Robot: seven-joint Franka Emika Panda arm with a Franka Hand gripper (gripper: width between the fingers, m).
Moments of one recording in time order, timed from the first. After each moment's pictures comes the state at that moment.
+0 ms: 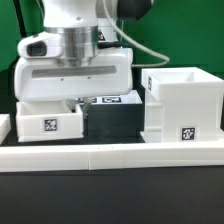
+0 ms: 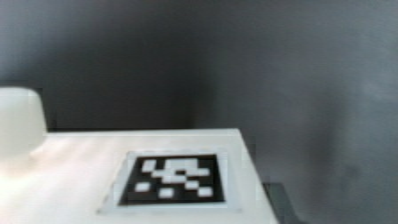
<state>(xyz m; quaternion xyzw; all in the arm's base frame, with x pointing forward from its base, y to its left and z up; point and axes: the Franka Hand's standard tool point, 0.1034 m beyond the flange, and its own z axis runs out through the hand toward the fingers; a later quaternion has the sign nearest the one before) 0.525 -0.065 0.030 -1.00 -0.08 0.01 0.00</state>
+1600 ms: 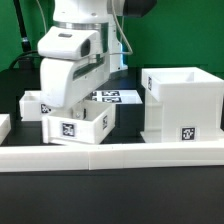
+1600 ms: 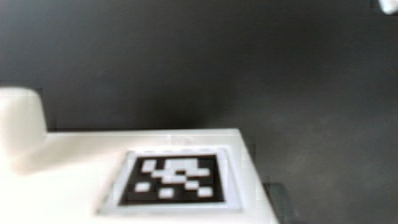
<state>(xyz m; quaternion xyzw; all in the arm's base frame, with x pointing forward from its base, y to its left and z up) 0.530 -0.065 0.031 -0.82 -0.58 0.03 -0.01</state>
